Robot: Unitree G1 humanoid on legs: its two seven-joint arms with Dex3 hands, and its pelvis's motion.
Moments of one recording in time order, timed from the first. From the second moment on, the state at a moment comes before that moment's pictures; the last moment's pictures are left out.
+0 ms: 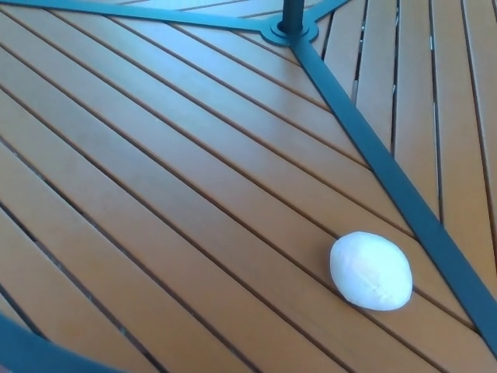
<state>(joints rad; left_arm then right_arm) 0.18 0.37 0.26 1.31 -0.05 -0.35 0.08 0.53 -0.78 -0.86 0.89 -0.45 -0.01 0.23</state>
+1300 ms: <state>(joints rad) 0.17 0.41 0.14 1.31 0.03 -0.34 0.08 0.35 -0.84 -0.11 1.31 -0.47 -0.12 -0.03</state>
